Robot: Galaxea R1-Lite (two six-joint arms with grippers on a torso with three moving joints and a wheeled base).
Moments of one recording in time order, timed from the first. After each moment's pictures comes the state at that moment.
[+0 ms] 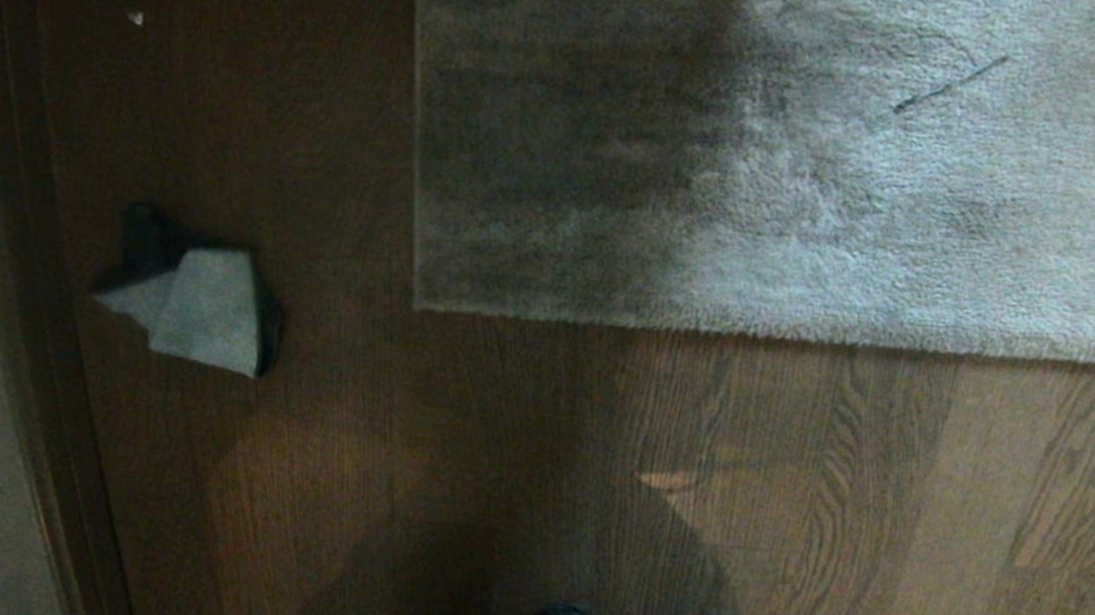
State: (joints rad) left arm 0.00 0.00 0.00 -0.01 0.01 -0.05; right arm 0.00 0.00 0.00 0.00 -0.02 0.01
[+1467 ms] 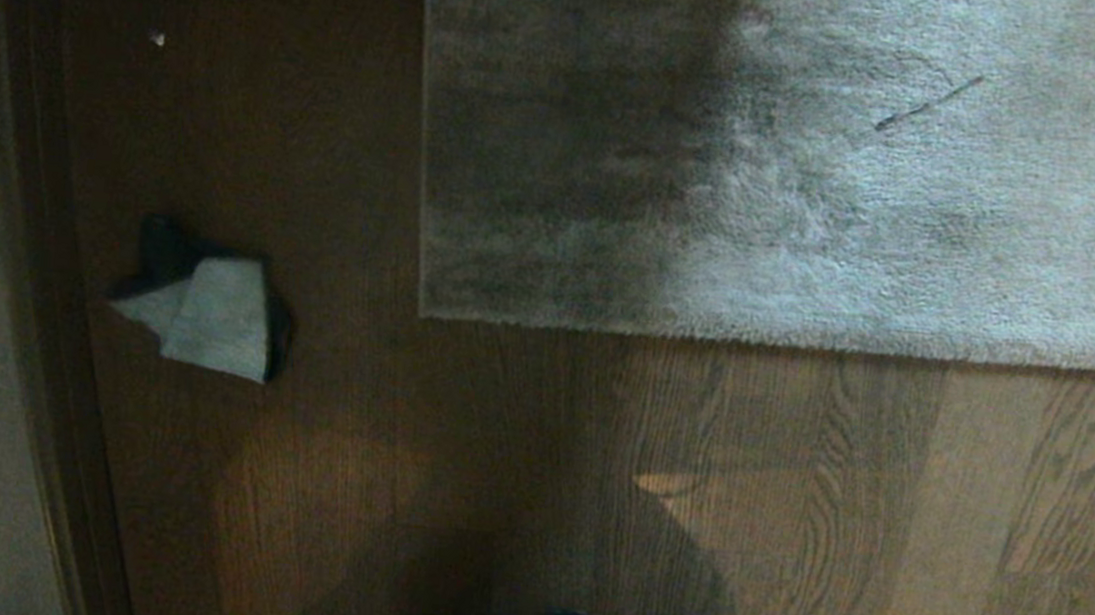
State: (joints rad) left arm 0.00 0.00 0.00 -0.01 0.01 -0.05; right arm 0.00 0.00 0.00 0.00 -0.02 0.01
